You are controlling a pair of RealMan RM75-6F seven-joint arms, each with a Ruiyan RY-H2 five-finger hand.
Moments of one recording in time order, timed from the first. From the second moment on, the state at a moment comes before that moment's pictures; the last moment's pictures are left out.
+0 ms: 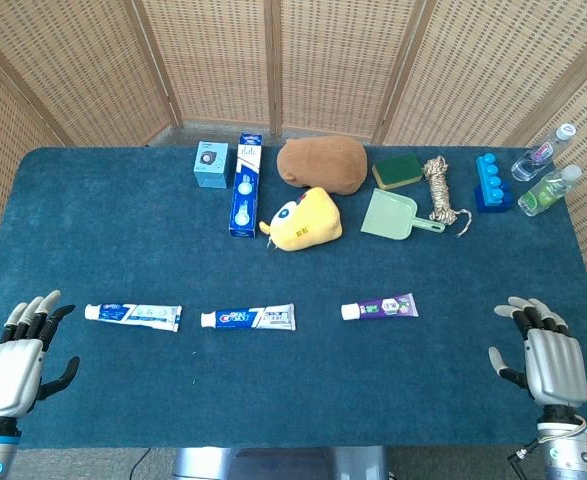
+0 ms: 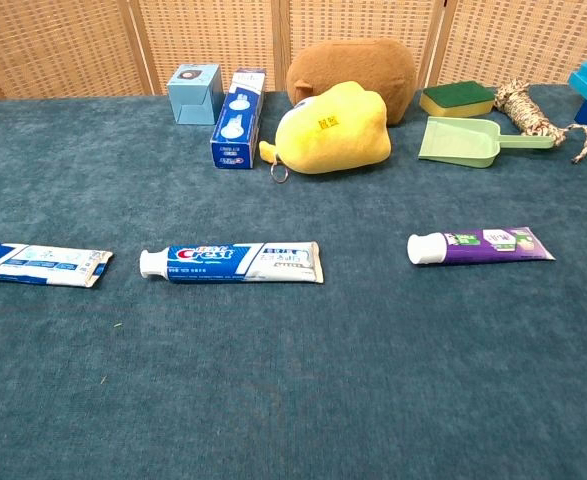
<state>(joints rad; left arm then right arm) -0.03 -1.09 0.01 -2.10 1.43 1.48 0.38 0.08 -1.09 0.10 -2.03 -1.29 1.48 -0.33</state>
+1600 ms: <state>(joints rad) -0.13 -1.04 -0.05 -2.11 1.37 1.40 0.34 0.51 -1.36 0.19 -1.81 -0.92 1.02 -0.52</state>
